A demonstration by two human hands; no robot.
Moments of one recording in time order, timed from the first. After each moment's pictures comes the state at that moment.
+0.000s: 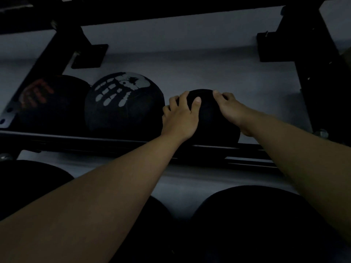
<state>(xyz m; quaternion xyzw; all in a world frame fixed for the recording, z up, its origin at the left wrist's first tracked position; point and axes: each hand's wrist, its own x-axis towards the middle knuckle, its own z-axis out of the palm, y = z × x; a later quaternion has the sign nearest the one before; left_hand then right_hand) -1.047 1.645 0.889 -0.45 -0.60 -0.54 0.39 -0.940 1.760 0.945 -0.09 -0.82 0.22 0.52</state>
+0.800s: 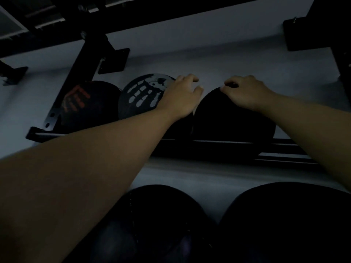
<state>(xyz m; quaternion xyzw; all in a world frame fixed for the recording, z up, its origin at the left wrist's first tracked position) -1.076 1.556 0.915 -0.46 -0.61 -0.43 0.49 -0.949 1.703 0.954 -0.10 -0.82 -0.02 0.56</state>
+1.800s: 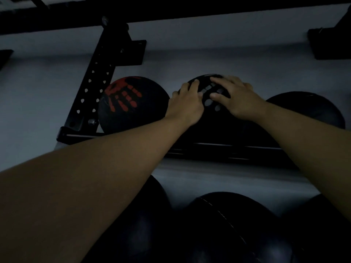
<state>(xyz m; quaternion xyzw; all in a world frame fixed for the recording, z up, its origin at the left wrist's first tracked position) -1.220 1.436 0.908 -0.47 -0.64 -0.40 0.46 -1.092 1.557 0.943 -0.07 -0.83 -0.14 0.53</state>
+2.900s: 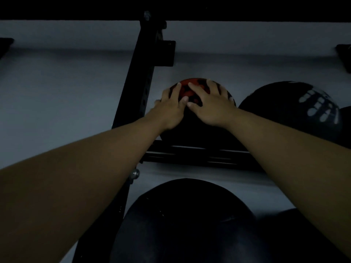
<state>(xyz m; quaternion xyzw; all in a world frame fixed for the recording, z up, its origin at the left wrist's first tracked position) -1.457 1.280 0.915 -0.50 -0.65 -0.41 0.40 -1.320 1.367 0.928 -0.17 -0.83 -0.16 0.51</state>
